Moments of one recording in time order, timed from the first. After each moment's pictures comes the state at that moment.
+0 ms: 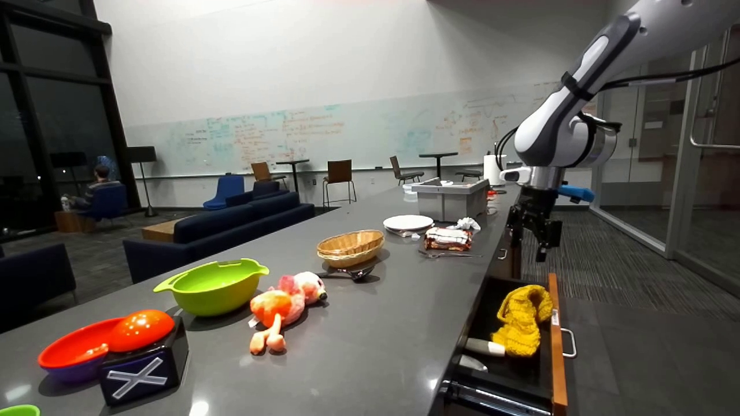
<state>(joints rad) -0.02 -0.05 -0.05 -2.50 0.22 2.53 -1.63</state>
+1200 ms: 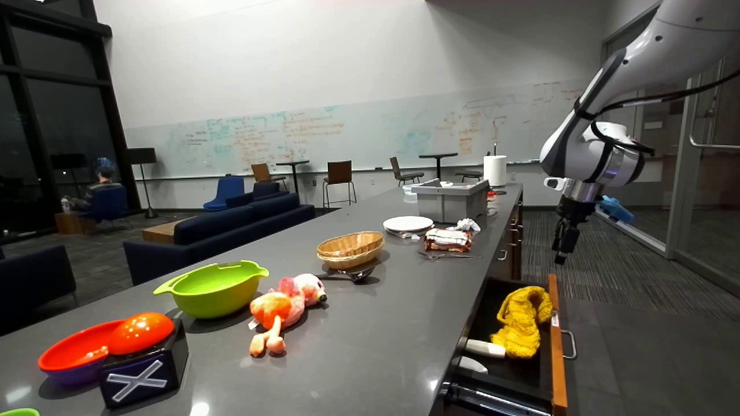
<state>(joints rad) -0.19 0.09 -0.13 -2.47 0.49 2.68 -1.46</state>
